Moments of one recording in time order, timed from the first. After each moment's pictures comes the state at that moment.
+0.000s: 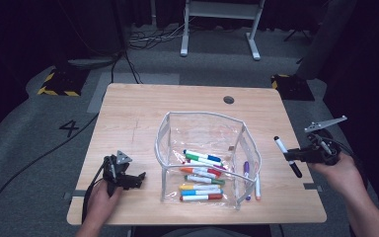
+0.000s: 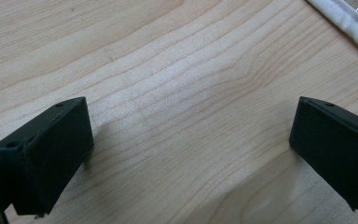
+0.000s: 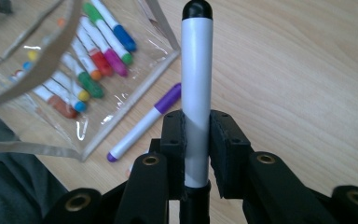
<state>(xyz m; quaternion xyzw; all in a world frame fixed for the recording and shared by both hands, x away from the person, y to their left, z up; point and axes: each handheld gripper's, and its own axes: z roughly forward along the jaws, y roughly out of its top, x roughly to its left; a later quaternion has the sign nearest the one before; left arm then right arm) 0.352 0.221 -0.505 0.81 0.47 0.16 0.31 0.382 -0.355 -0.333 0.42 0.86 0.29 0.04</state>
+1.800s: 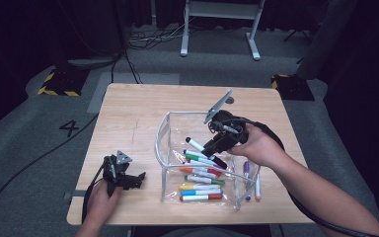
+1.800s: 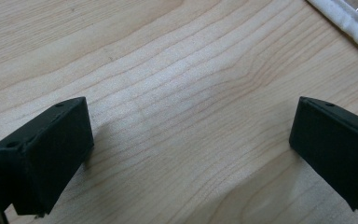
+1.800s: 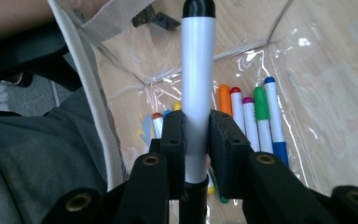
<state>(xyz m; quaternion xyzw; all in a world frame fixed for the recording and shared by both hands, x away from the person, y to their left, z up) 0.352 0.221 -0.505 0.81 0.47 0.16 0.31 0.402 -0.109 -0.287 0.16 0.96 0.23 -0.06</state>
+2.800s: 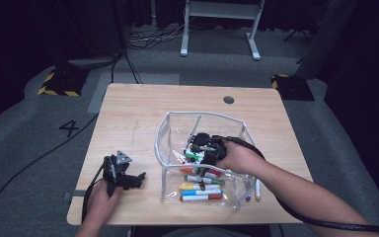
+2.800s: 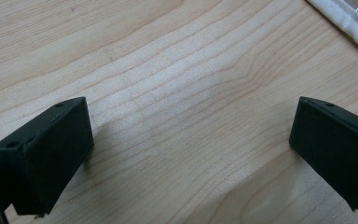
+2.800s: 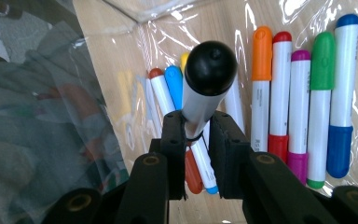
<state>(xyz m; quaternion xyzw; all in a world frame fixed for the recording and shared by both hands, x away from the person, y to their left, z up) 0.352 0.221 -0.505 0.81 0.47 0.16 0.31 0.405 -0.071 -0.364 0.14 0.98 0.09 -0.10</state>
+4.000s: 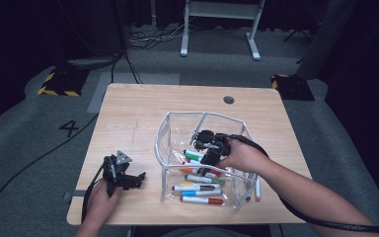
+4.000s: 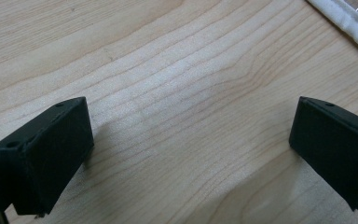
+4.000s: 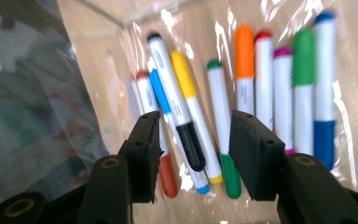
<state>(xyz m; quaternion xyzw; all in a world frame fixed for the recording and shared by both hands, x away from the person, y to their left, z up) 0.352 0.221 -0.505 0.81 0.47 0.16 0.31 0.410 -0.083 -0.359 0.16 0.98 0.12 -0.09</state>
